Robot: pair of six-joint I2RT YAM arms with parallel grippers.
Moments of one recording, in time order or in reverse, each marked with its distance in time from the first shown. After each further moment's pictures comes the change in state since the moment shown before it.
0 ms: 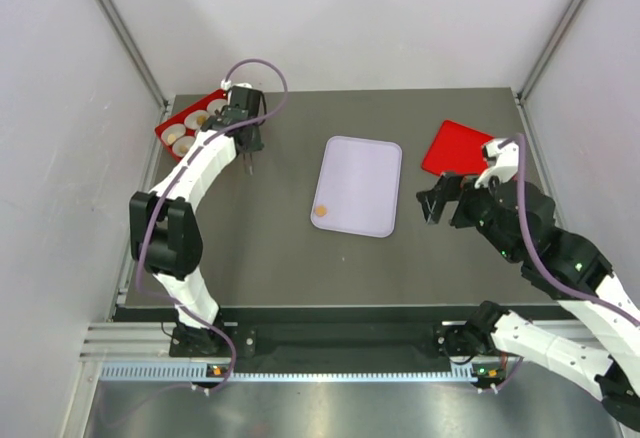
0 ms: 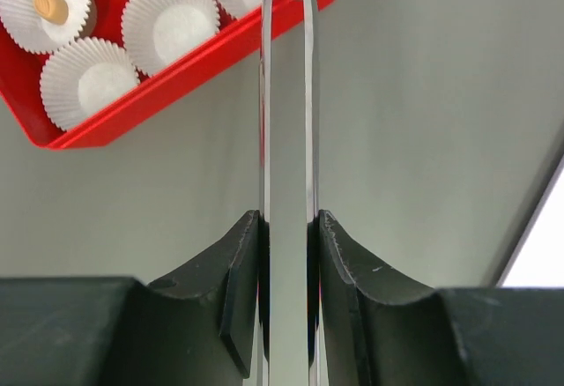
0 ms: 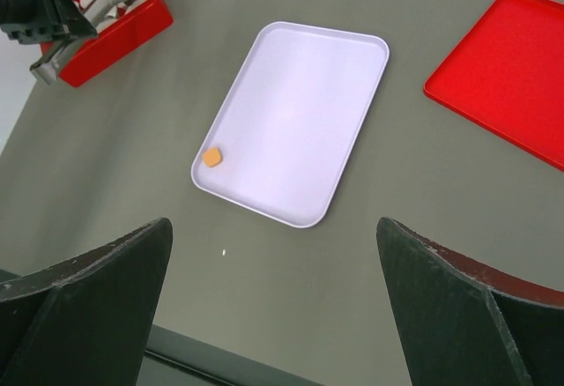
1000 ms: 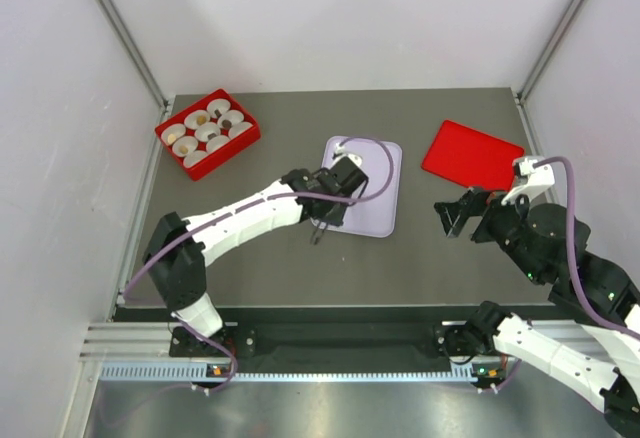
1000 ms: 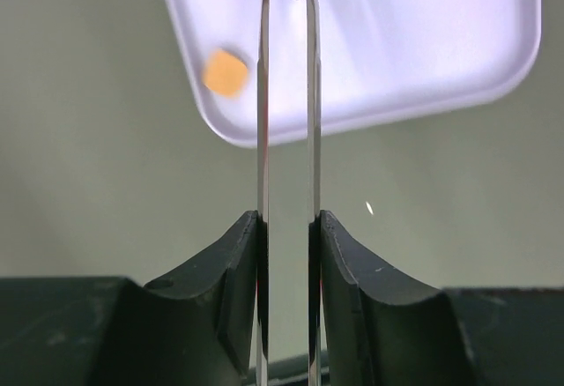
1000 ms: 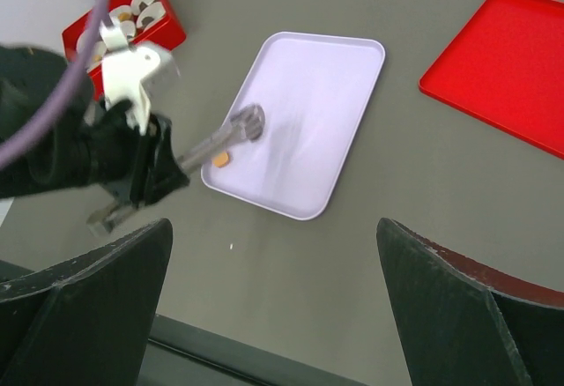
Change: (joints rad) left arm -0.681 -0.105 -0.164 -0.184 0.018 -0.132; right arm 0.000 -0.148 -0.026 -0.062 0.006 0.029
